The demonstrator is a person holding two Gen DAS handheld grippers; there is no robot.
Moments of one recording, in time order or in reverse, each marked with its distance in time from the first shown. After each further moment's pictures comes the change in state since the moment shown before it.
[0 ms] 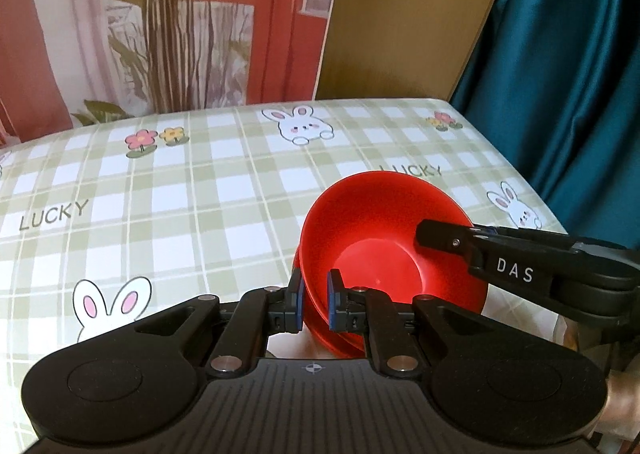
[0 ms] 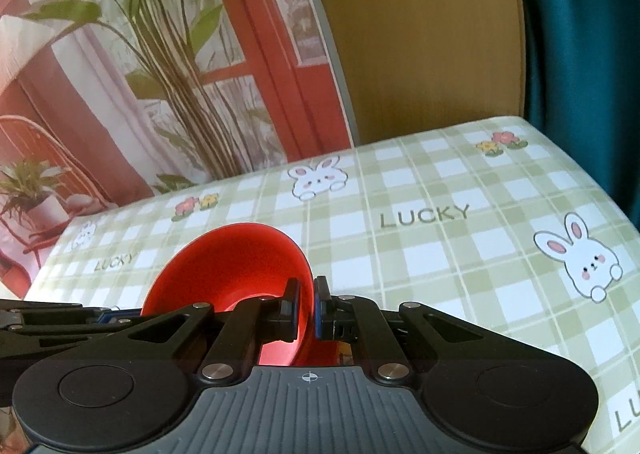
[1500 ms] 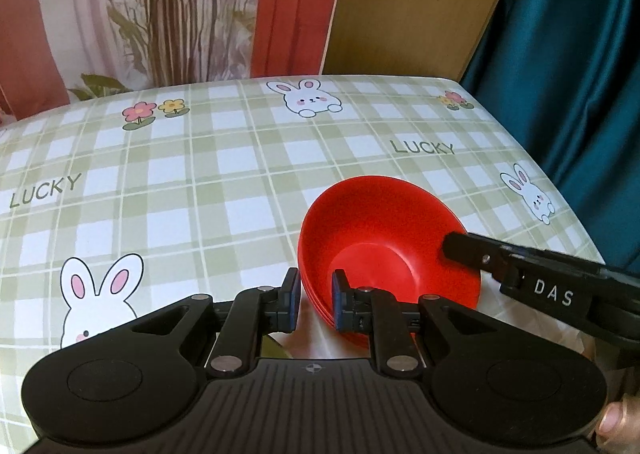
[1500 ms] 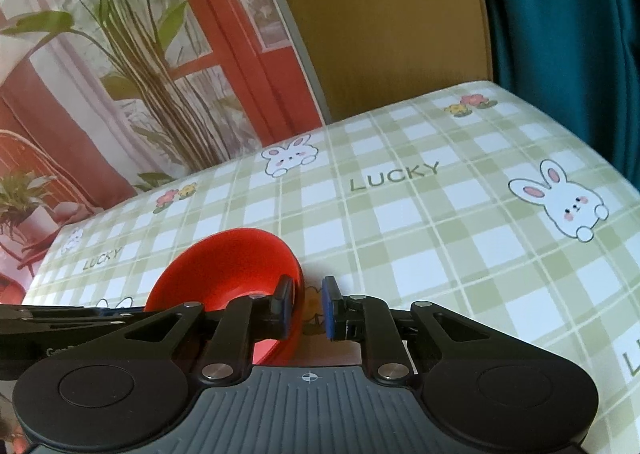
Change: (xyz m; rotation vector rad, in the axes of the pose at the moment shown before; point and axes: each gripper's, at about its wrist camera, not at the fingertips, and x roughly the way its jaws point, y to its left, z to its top) left arm 0.019 0.000 -0.003 -0.031 0.049 0.008; right arm -0.005 -0.020 -0.025 0.093 0.004 -0.016
